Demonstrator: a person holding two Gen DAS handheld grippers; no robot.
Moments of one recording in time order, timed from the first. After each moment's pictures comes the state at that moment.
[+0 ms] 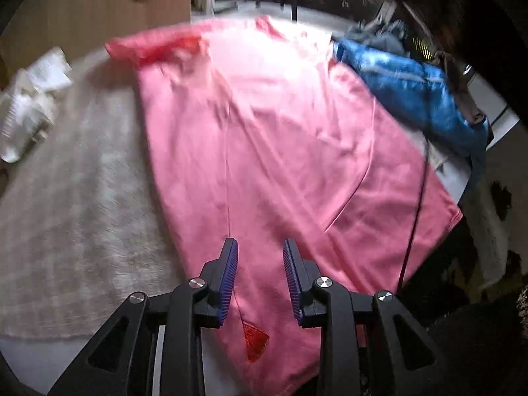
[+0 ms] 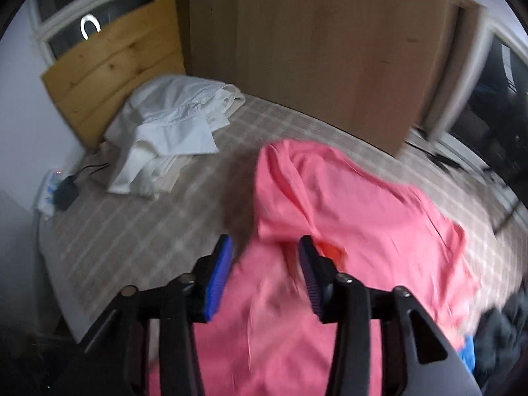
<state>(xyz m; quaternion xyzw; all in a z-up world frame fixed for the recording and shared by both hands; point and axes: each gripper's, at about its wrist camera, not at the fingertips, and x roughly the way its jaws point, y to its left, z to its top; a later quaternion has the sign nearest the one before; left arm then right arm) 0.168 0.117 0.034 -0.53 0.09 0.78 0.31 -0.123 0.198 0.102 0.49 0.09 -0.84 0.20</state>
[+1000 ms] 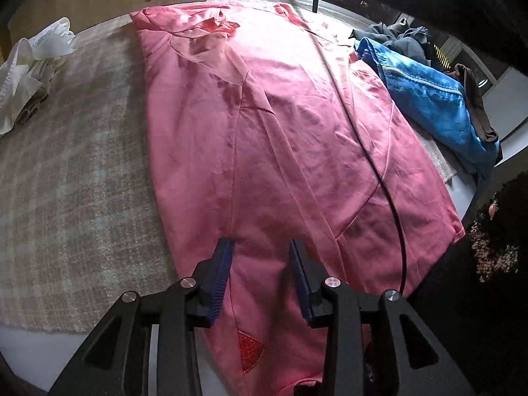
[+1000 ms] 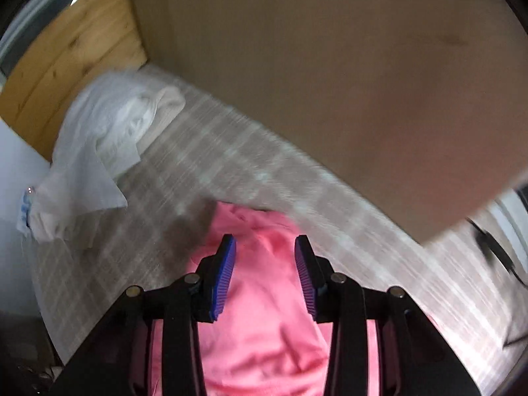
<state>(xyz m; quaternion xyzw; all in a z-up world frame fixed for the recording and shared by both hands) 0.155 0.117 0.026 -0.56 0.05 0.78 0.28 -0.319 0.236 0.030 0.56 0.09 -0.78 0.26</state>
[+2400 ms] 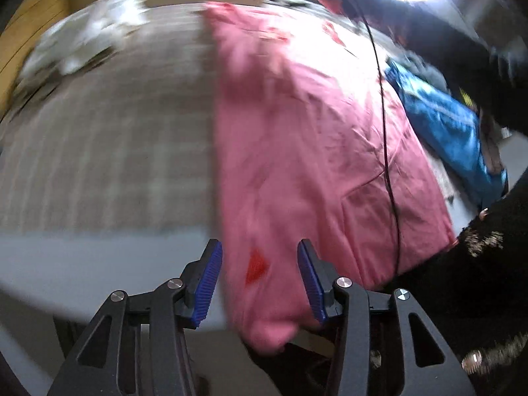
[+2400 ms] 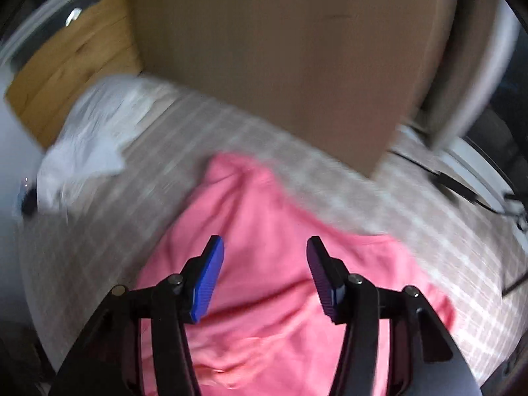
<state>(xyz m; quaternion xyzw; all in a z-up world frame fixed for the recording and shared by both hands) 0.222 0.065 0.051 -0.57 -0.03 0.81 0.17 -0.228 0.298 0.058 0.51 0.11 -0.82 0.23</state>
